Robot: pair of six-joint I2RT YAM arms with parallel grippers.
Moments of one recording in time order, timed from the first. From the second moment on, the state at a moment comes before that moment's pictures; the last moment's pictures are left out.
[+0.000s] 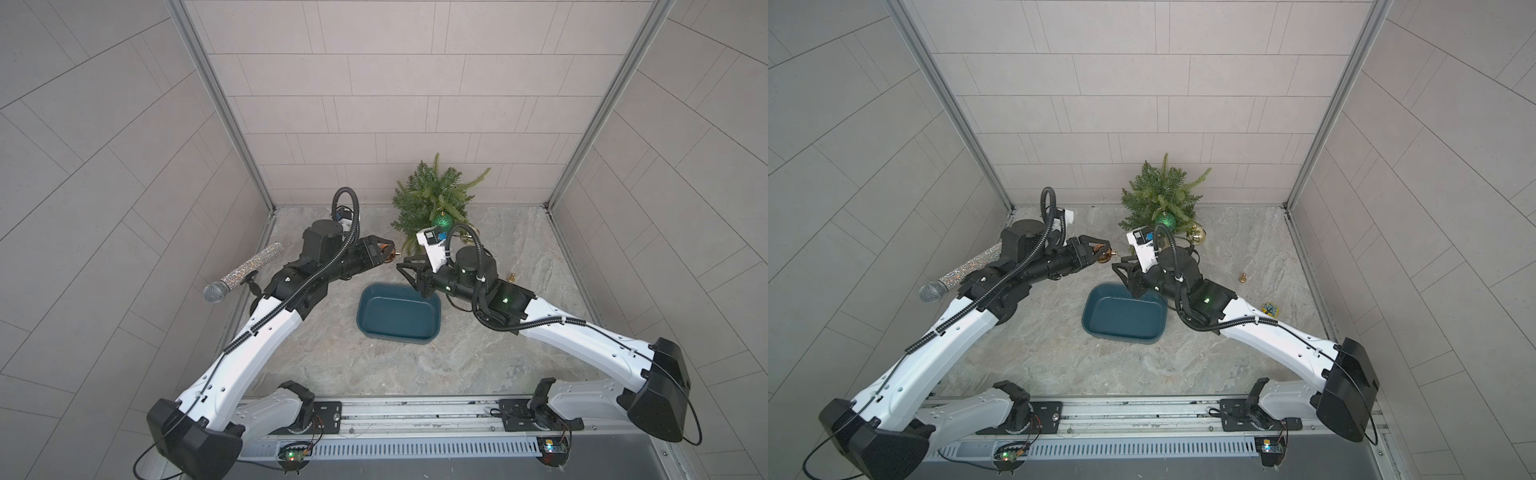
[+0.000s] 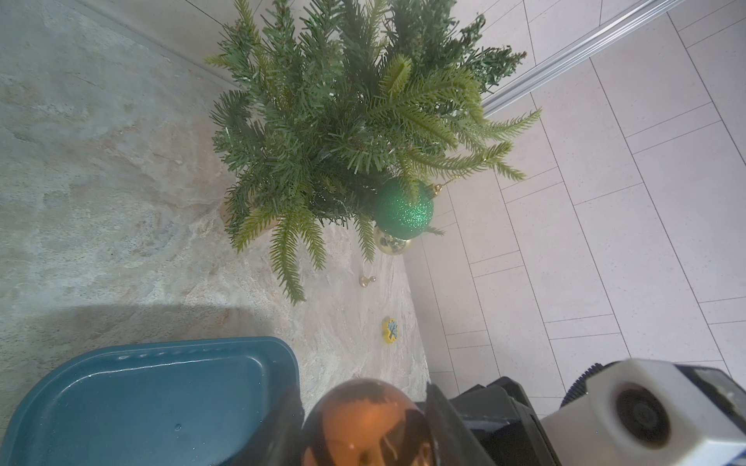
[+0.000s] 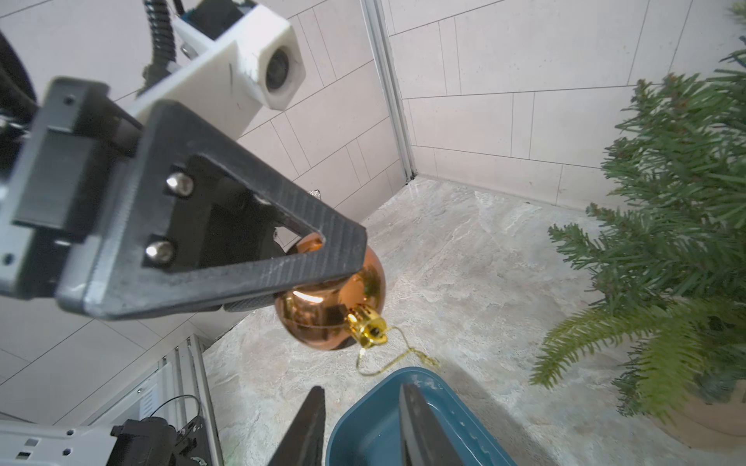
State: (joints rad) left arm -0.46 1.12 1.16 -0.45 0.35 -0.81; right arm 0.83 1.28 1.04 0.03 -0.09 0.32
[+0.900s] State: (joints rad) left arm -0.46 1.12 1.16 -0.44 0.34 -0.81; right arm 0.82 1.26 1.04 0.06 -0.01 0.29
